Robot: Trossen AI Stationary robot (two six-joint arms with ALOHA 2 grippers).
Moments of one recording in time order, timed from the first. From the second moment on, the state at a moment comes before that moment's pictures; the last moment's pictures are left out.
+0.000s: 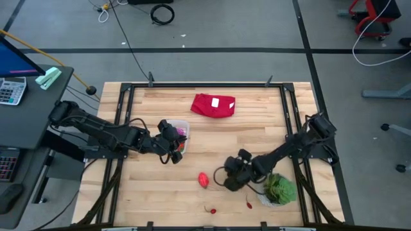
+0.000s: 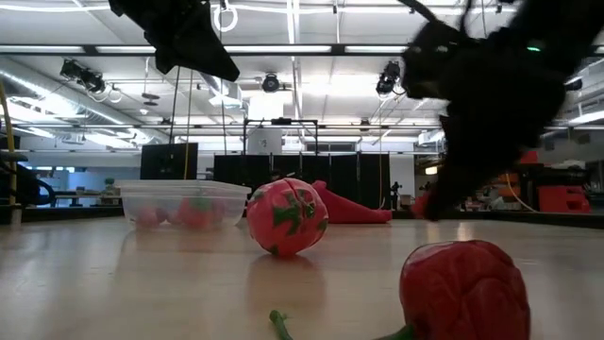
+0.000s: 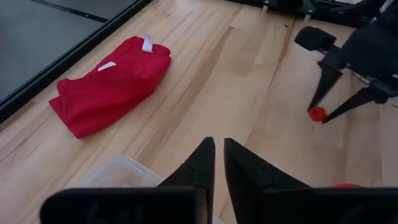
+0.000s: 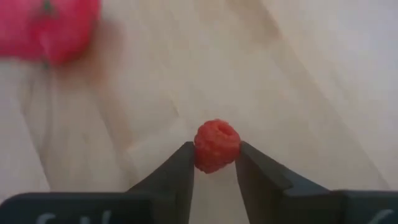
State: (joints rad) left arm -0.31 1.25 0.85 -0.28 -0.63 -0.48; right arm 0.48 1.81 1.00 -0.40 0.47 0.92
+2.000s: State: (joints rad) left arm -0.13 1.03 1.36 -0.99 -1.15 -0.26; right arm 0.01 2.31 1.85 -0.30 0.17 0.08
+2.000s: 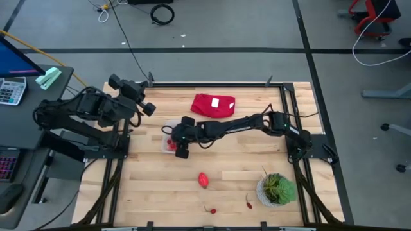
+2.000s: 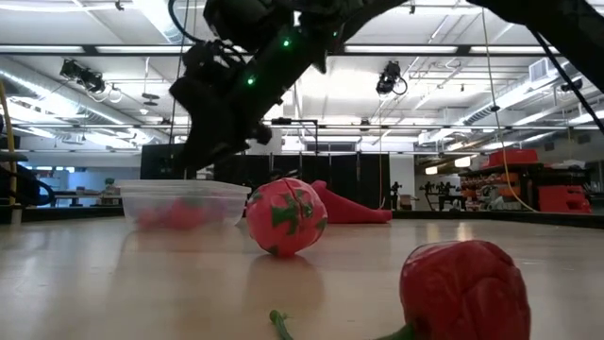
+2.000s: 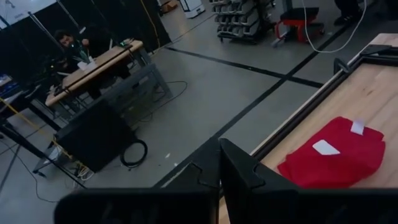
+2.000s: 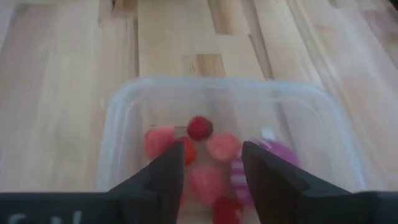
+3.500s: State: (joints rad) left arm -0.13 1.20 1.35 -1.01 -0.88 -0.40; right arm 0.63 1.95 1.38 -0.93 -0.04 1.41
